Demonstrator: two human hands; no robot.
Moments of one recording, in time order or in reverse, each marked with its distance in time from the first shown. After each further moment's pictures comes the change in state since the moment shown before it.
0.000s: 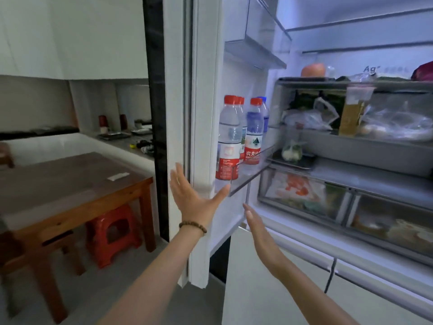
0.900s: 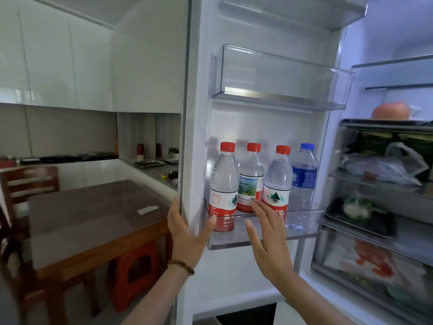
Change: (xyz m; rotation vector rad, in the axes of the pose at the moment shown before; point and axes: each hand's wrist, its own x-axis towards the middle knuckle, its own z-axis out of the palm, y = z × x) left_hand 0.159 -0.085 -0.039 -0.105 0.120 0.008; right_hand 0.207 -0.062 0.062 -0.396 0.309 -0.610
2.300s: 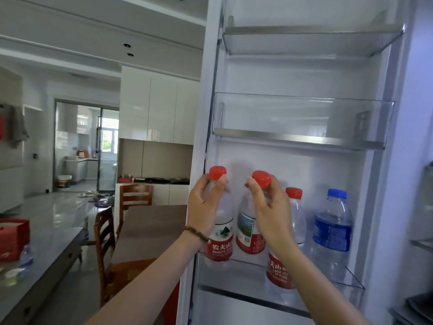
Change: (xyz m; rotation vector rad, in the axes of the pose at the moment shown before) left_hand 0.055 0.139 0.055 -0.124 0.192 0.294; right_hand 0.140 -0.037 -0.060 0.765 -0.046 -0.129
